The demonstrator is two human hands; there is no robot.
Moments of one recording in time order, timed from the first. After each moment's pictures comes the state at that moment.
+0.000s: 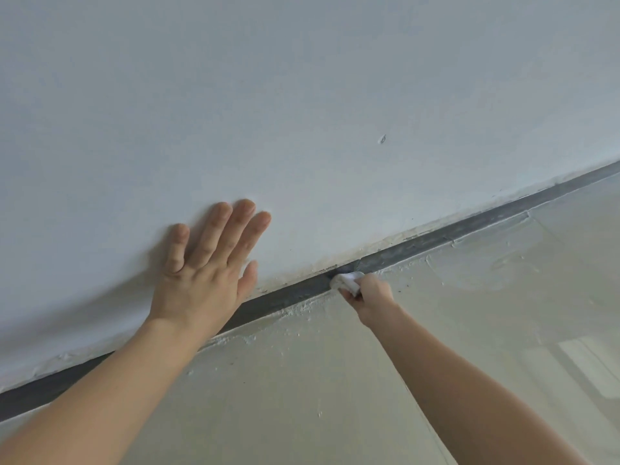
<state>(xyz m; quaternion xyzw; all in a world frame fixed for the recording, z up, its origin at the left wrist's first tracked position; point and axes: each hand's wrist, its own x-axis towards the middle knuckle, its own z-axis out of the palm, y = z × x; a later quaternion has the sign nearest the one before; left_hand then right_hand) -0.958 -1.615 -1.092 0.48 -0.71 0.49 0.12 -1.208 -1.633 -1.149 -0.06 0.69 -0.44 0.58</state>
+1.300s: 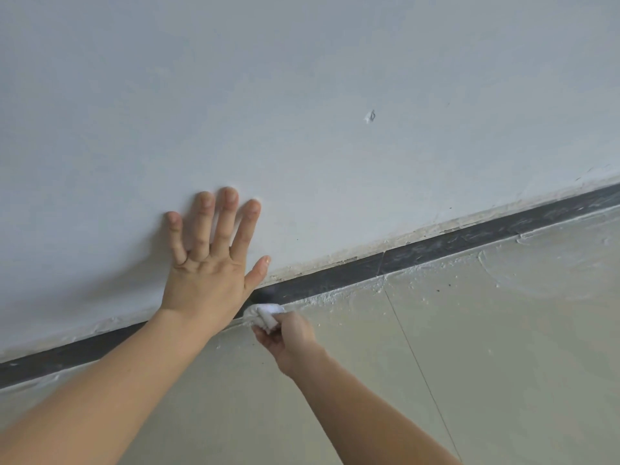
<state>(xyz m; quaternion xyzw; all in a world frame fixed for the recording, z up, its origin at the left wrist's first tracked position) -0.977 -1.600 -1.083 0.55 -0.73 0.41 0.07 -1.089 -1.577 -1.161 0.00 0.52 -0.29 0.80</state>
